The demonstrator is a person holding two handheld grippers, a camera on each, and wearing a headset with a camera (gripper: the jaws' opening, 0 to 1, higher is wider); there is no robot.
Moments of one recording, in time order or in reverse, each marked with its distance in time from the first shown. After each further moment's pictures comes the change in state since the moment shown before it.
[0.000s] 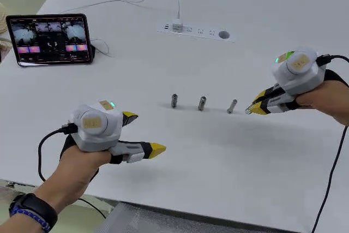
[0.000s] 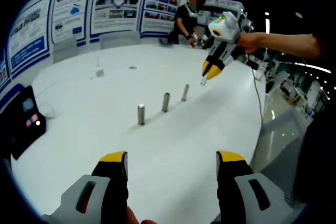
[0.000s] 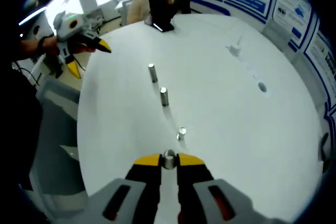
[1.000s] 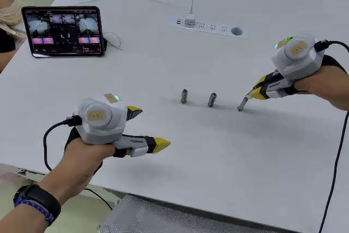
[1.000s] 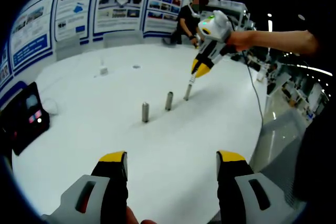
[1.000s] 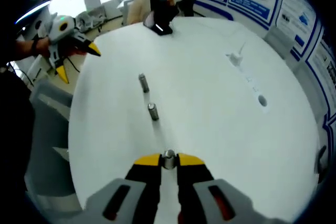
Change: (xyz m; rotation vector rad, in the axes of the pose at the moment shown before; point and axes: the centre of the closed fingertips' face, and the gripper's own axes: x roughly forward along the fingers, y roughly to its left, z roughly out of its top) left arm -0.010 0.004 -0.002 -0.019 -0.001 0.016; right arm 0.022 -0.024 0.028 -0.044 -0.012 -0.010
